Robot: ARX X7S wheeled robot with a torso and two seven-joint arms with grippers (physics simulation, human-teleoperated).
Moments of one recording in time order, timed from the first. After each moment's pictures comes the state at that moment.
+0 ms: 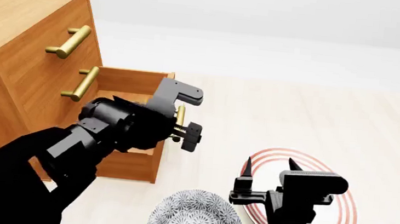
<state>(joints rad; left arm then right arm) -1.33 -0.11 1.25 -0.92 -1.30 -0.71 -0.32 0.18 0.35 -0.32 -0.27 0.36 0.36 0.36</state>
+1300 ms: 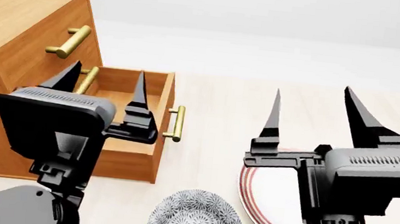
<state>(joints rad) -0.82 -0.87 0.97 0.66 -0.89 -0.08 -1.00 0.34 0.48 -0.34 -0.87 0.25 0.60 0.51</state>
